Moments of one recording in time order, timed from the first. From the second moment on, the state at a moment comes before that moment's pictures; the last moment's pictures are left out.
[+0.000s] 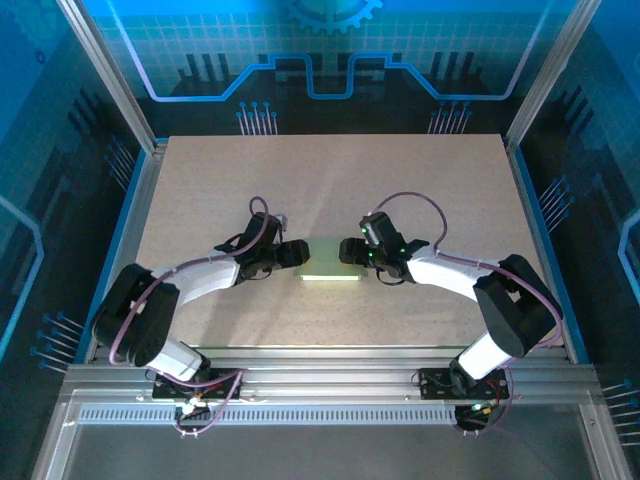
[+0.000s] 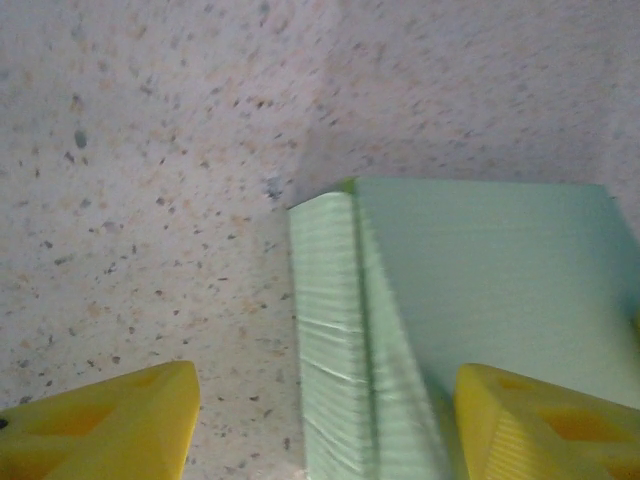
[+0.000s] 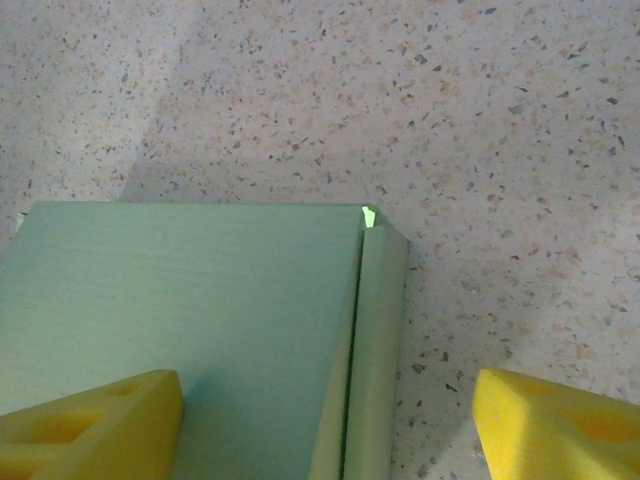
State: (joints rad) left arm -0.46 1.52 0.73 -0.07 0.15 -0.65; right arm 0.61 1.57 0.82 -0.14 0.05 0.65
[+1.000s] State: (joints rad) left arm -0.38 1.67 0.58 0.39 0.42 -0.77; right arm 0.46 1.61 0.69 0.14 -0.26 0.76
